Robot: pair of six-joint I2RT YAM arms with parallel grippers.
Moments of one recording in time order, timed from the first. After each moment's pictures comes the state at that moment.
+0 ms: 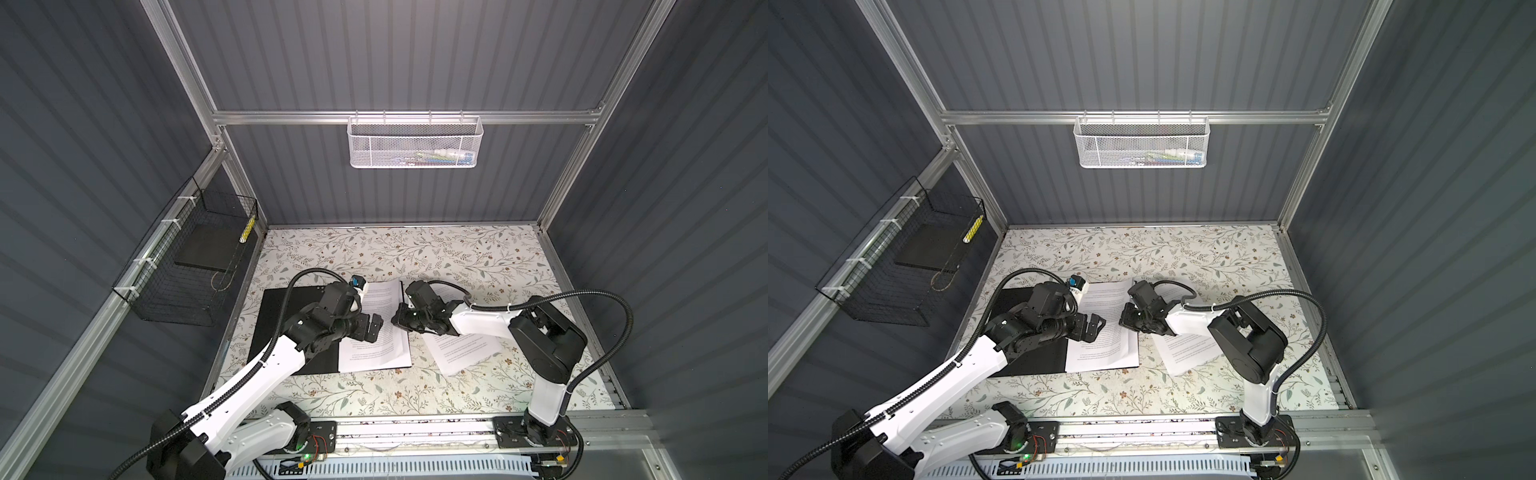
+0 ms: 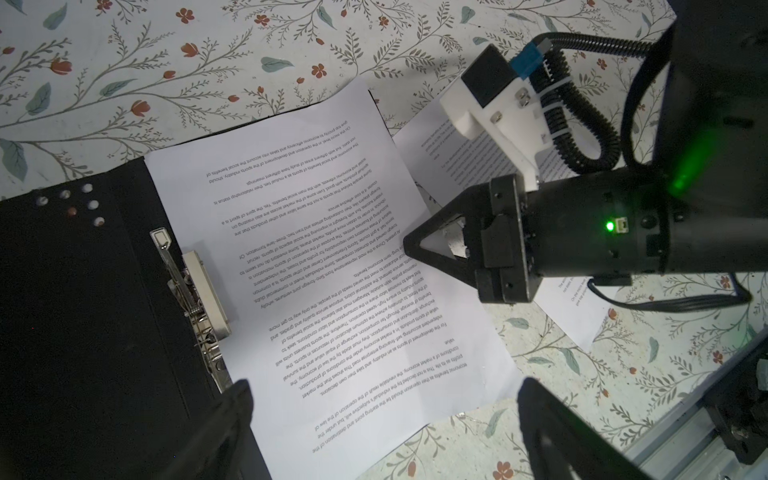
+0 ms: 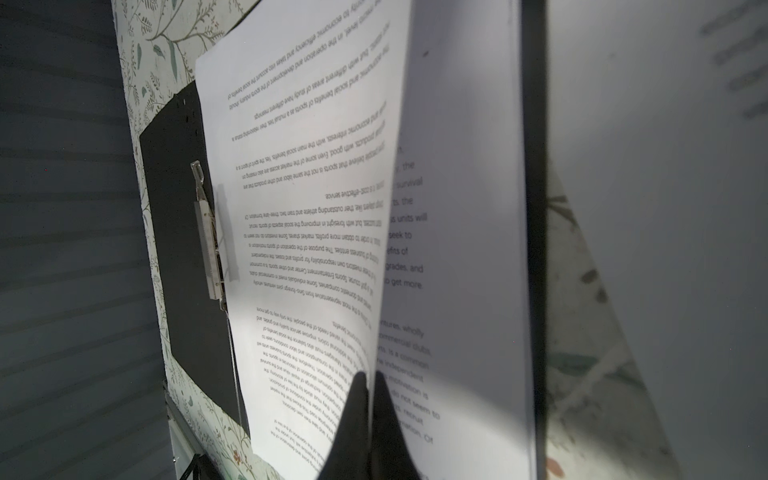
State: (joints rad) left arm -0.64 1.06 0.87 -0.64 0.03 -0.25; right arm 0.81 1.86 1.02 0.02 -0.21 1.00
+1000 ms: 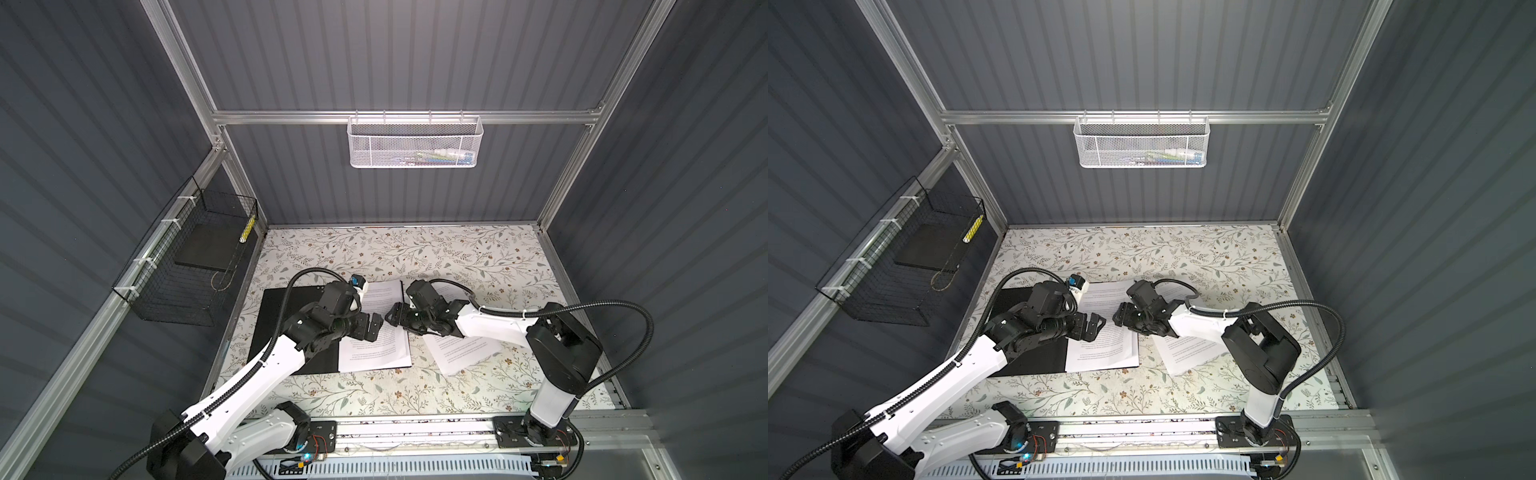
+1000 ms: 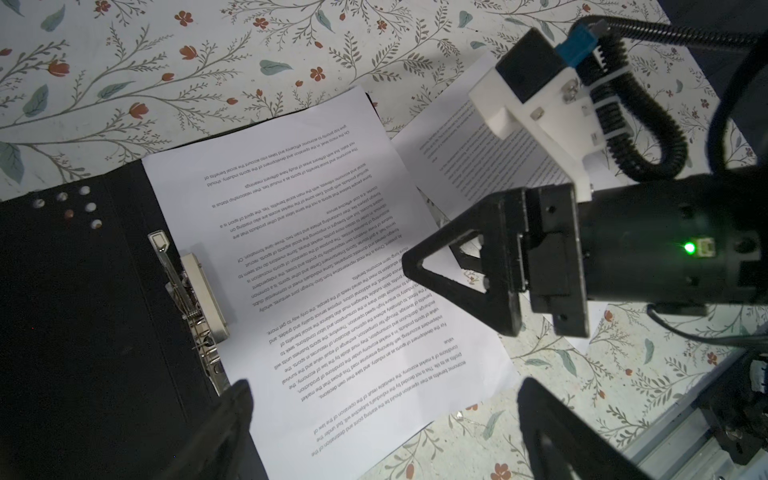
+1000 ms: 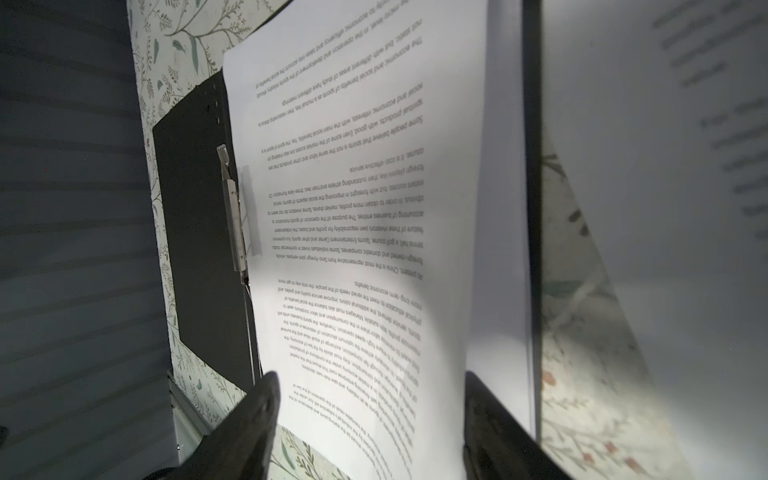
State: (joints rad) left arm -0.63 1.06 0.87 -0.63 0.04 -0.25; right arm 0.84 1.75 1.02 -0.11 -0.16 1.01
